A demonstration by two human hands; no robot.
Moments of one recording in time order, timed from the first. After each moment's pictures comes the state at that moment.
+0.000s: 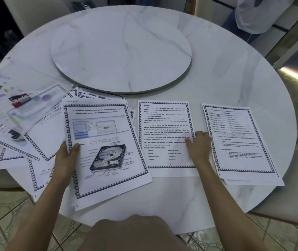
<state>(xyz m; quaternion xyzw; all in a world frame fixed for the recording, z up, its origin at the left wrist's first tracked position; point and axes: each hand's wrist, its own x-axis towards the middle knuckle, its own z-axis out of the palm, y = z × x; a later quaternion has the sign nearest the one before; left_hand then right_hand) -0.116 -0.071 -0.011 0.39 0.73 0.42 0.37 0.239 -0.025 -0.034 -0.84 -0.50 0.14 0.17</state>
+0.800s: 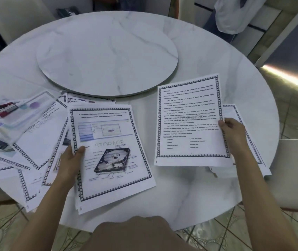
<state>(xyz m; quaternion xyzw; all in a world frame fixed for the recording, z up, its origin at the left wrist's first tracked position) -0.093 -0.063 -0.011 0.36 0.70 0.41 0.45 0.336 -0.040 0.034 -0.77 -0.38 0.29 0.43</state>
